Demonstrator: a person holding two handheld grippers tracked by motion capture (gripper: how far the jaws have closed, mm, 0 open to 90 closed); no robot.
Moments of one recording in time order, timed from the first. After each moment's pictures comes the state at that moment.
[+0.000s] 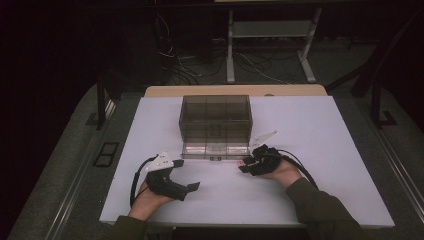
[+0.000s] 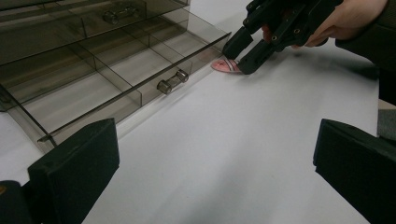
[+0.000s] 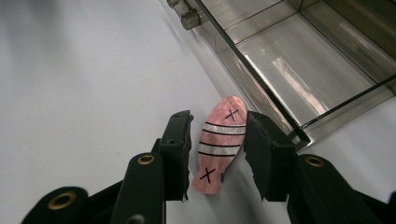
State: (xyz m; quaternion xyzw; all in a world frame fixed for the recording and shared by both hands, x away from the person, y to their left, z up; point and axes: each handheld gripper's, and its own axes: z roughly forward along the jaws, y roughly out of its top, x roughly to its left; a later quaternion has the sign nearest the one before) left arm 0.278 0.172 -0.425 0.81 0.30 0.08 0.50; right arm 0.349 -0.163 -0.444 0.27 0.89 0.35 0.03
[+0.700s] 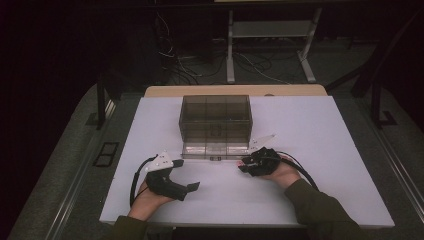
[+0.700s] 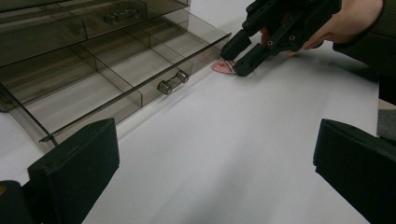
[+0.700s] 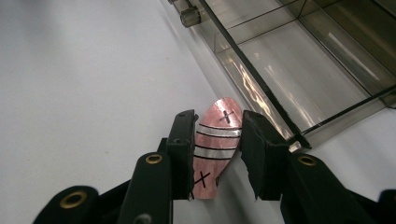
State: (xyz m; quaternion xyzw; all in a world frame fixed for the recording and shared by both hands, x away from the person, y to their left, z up) left arm 0.278 0.172 -0.425 0.81 0.30 0.08 0.50; right arm 0.344 -0.159 -0.447 0.25 0.90 0.35 0.07
